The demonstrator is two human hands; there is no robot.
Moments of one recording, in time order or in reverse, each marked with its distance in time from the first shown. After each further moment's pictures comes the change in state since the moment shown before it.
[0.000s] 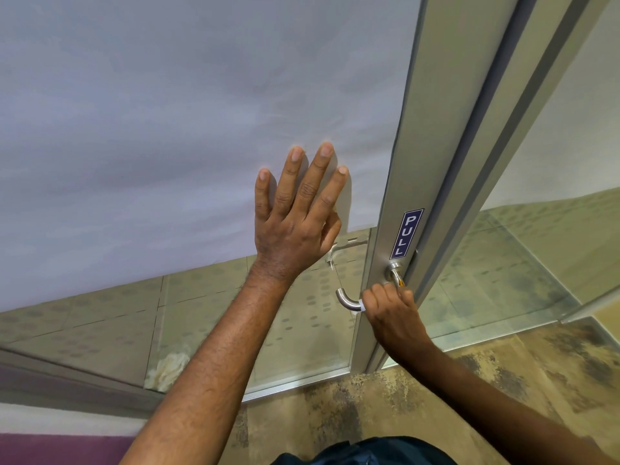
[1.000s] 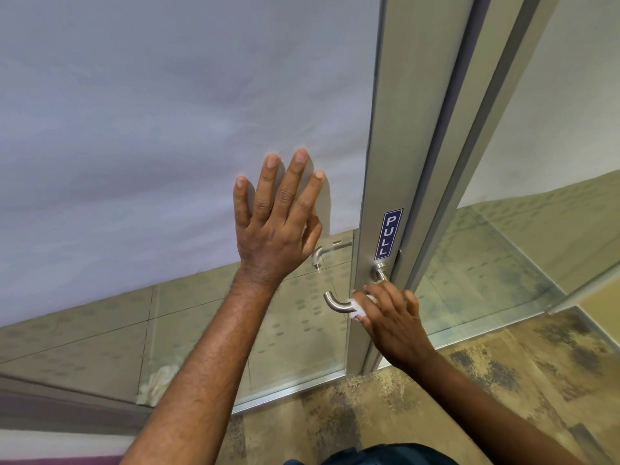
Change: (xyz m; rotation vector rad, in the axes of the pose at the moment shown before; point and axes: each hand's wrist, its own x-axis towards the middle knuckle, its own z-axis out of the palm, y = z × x) left_hand 0.002 0.001 -0.004 0.013 -0.005 -0.010; right_hand -0.034 0.020 0.014 0.138 0.126 0.029
